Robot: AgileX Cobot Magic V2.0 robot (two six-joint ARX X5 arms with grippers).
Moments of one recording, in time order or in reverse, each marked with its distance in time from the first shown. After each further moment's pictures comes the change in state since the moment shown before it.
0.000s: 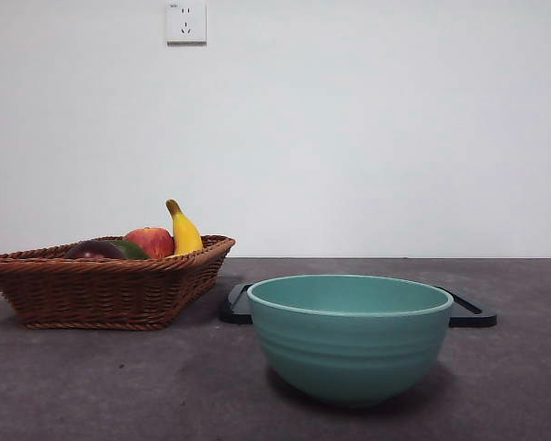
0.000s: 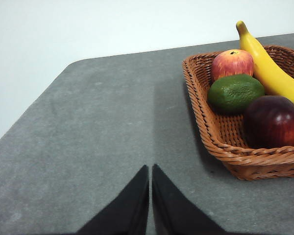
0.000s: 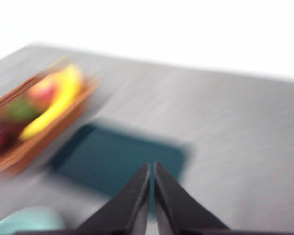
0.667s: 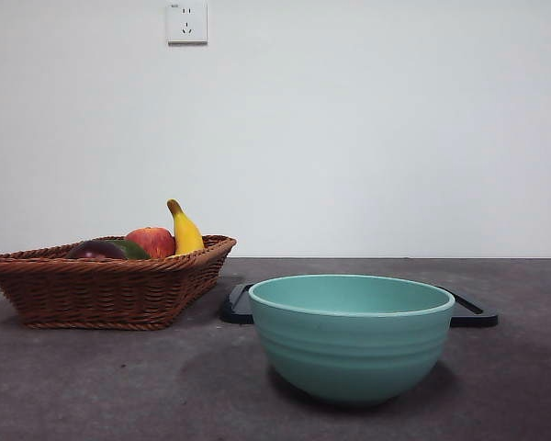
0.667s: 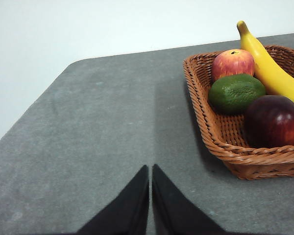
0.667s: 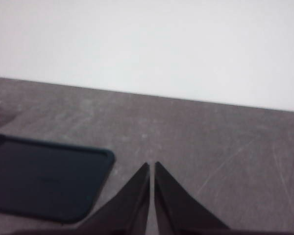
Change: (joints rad) left arm 0.000 0.000 0.000 0.000 0.000 0.000; right arm -0.243 -0.436 -0.659 0.482 0.003 -0.043
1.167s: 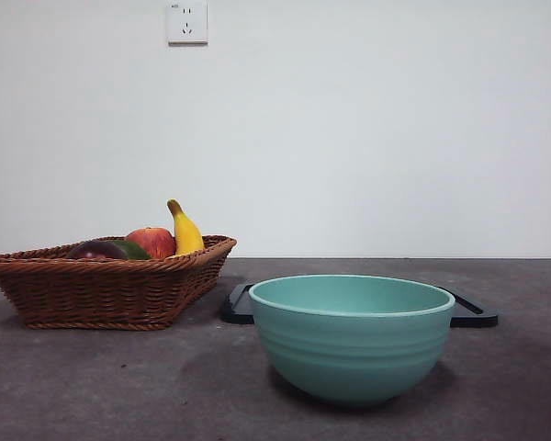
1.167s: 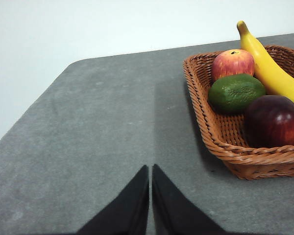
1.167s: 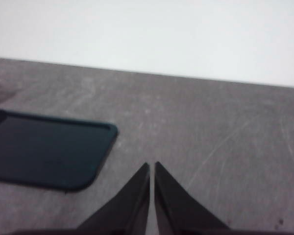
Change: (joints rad) left arm 0.000 0.000 0.000 0.000 0.000 0.000; right arm 0.000 -0.093 -0.068 -0.105 0.000 0.000
